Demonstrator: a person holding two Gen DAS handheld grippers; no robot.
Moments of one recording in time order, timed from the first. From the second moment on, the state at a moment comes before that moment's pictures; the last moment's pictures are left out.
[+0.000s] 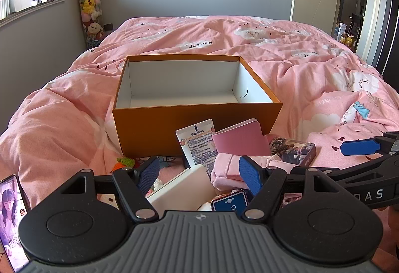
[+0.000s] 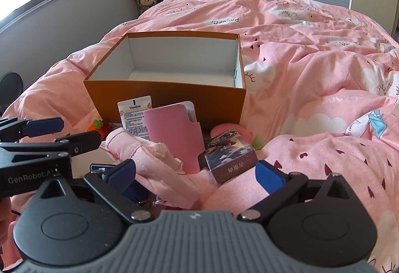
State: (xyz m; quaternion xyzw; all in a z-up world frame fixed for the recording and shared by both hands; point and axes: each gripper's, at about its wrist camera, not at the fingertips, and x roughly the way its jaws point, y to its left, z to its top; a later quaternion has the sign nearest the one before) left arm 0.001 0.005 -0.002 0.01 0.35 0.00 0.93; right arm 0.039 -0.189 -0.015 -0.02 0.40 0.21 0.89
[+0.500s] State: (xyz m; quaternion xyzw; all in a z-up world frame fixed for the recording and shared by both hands) left arm -0.001 0.008 -0.002 0.00 0.36 -0.01 0.93; right arm 0.039 -0.189 -0.017 -0.02 0.40 0.21 0.89
